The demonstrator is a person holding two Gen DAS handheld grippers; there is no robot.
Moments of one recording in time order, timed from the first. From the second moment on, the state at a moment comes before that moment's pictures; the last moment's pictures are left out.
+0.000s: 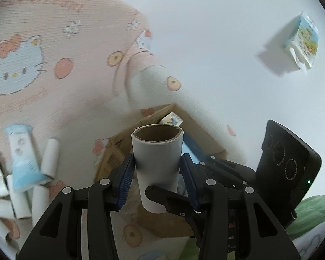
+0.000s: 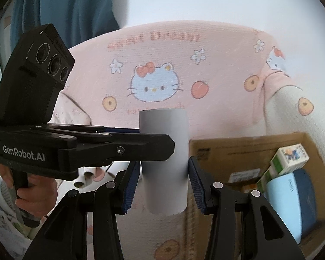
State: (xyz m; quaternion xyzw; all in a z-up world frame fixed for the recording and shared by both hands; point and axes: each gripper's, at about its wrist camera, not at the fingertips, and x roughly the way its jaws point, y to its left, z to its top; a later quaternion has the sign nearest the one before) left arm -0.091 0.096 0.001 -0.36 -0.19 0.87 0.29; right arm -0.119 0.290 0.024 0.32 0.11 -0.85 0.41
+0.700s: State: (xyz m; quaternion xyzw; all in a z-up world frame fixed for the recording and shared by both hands) left arm -0.158 0.173 -0.016 -0.44 -0.12 0.83 0.32; right arm -0.207 0.330 0.002 0.41 0.10 -0.81 0.39
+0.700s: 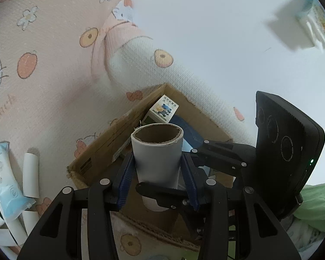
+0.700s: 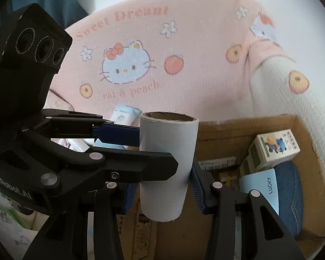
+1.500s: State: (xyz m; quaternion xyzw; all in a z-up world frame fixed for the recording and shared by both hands) left arm -0.209 0.211 -0.071 -0.61 -0.05 0.74 0.27; right arm -0.263 0.328 -0.062 0.59 0.04 -0.73 0.35
